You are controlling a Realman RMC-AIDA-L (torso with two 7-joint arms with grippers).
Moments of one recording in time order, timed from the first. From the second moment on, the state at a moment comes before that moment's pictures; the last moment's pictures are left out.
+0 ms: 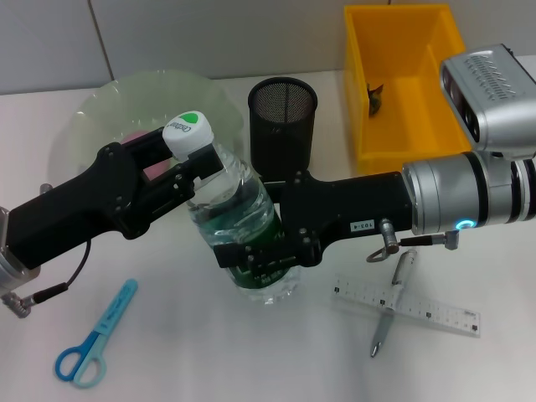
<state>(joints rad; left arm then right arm) -0.52 -2.07 0.86 0.35 1.43 1.82 -1.19 0.61 2.08 -1.20 -0.64 -1.58 -1.56 1.41</state>
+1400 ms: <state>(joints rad) -0.53 -2.06 0.85 0.35 1.43 1.82 -1.21 0.60 2.08 -1.21 -0.67 -1.63 -1.50 1.41</state>
